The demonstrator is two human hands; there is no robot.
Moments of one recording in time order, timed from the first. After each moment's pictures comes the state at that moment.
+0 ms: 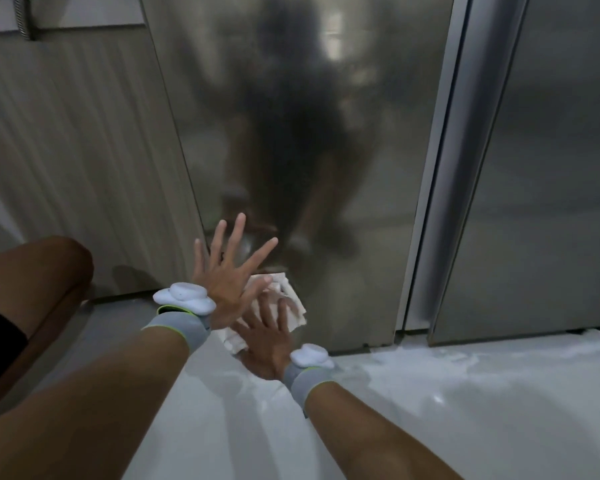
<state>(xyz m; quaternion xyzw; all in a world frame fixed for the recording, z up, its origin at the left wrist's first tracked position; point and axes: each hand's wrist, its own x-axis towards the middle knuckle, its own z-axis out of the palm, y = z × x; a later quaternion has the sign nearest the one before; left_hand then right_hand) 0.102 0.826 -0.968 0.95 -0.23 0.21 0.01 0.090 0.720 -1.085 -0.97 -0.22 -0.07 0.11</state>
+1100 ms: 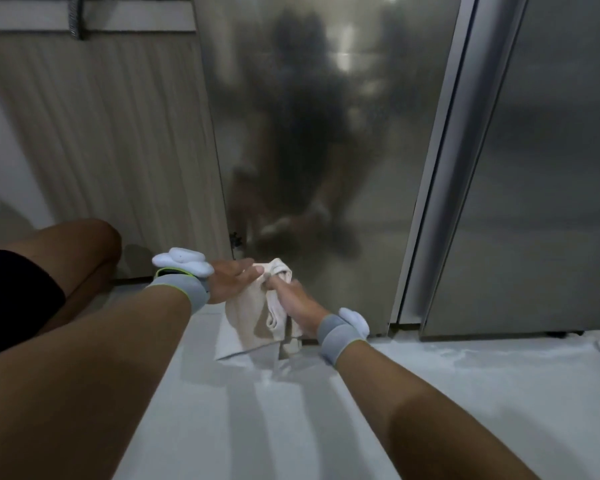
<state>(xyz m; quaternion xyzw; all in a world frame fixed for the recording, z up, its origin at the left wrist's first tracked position) 0.065 0.849 -0.936 0.98 -0.13 -0.11 0.09 0.048 0.708 -0.995 -0.79 0.10 0.07 0.61</state>
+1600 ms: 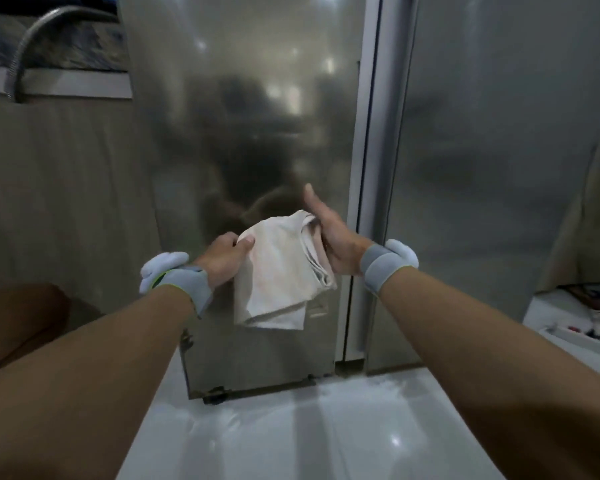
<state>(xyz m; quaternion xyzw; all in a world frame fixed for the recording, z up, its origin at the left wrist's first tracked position) 0.069 0.758 -0.851 0.88 -0.12 0.04 0.45 0.022 0.565 -0.824 -0.69 -0.07 0.09 0.72</state>
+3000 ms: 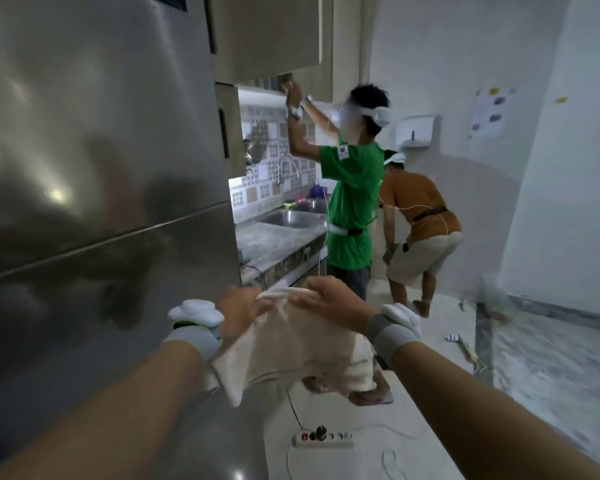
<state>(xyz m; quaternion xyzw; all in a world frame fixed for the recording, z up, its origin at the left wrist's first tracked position) -0.043 0.175 -0.088 0.77 -0.62 -0.03 0.14 -0.216 0.063 -0.109 -0.88 0.27 -0.27 0.28</state>
